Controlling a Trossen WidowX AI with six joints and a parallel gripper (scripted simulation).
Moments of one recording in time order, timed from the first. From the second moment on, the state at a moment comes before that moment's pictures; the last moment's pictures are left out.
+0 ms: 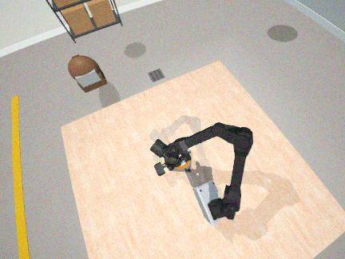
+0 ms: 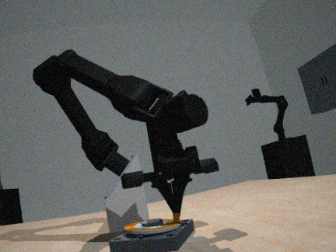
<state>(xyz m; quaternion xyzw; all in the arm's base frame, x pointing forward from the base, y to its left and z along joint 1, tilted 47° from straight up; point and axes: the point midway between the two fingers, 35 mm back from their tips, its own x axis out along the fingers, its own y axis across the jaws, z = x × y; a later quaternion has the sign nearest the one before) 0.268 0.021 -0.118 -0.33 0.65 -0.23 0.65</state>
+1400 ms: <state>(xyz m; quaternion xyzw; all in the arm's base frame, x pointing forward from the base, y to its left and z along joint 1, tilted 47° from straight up) 0.293 0.023 -0.114 -0.32 0.64 -0.23 0.65</state>
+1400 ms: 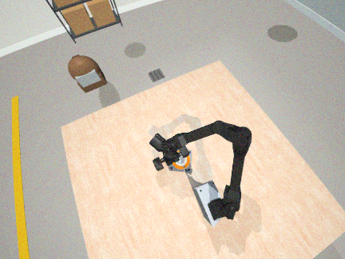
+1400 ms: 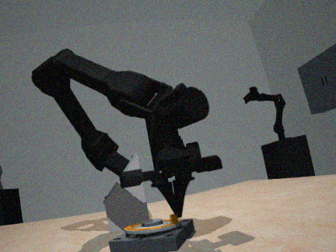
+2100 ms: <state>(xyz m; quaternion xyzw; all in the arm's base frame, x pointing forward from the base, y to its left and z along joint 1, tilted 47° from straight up) 0.317 0.016 -0.101 -0.32 0.64 -0.23 0.65</state>
